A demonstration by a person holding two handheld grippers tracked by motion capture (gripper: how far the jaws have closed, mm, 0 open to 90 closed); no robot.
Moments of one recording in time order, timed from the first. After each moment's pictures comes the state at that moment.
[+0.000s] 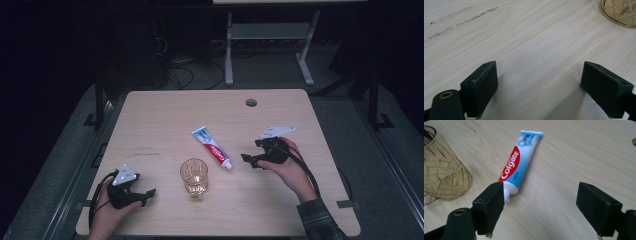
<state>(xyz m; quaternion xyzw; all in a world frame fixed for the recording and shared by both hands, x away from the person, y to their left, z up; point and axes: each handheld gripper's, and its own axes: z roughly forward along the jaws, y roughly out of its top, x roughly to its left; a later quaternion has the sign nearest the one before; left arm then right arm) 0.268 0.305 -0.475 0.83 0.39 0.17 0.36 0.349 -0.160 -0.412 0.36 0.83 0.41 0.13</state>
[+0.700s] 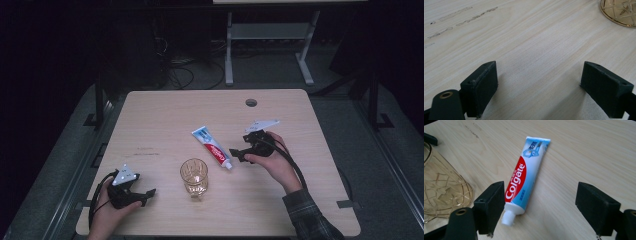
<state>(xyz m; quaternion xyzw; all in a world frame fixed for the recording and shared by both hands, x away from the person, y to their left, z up) 0.268 0.305 -0.475 0.83 0.39 0.17 0.36 0.369 -0.126 -0.409 0.36 0.83 0.41 0.11</state>
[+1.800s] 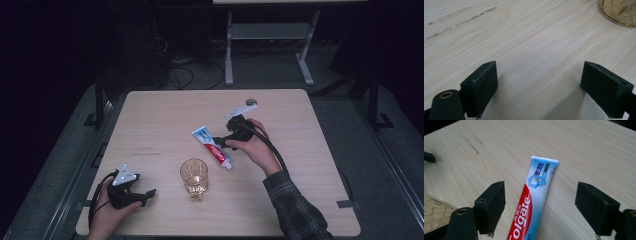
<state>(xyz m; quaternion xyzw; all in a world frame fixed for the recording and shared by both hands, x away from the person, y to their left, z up) 0.268 0.305 -0.475 0.83 0.39 0.17 0.36 0.409 -0.075 -0.394 0.35 0.84 0.40 0.10</state>
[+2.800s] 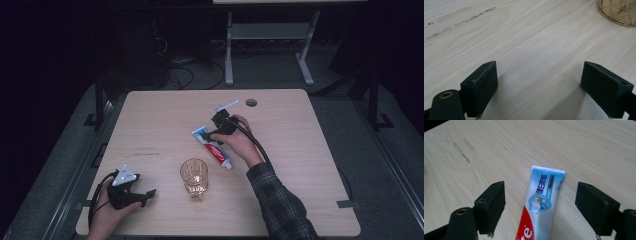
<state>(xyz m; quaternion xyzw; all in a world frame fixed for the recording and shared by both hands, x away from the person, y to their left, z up) 0.267 0.305 -0.475 0.83 0.38 0.17 0.36 0.442 -0.034 -0.409 0.36 0.85 0.38 0.09</state>
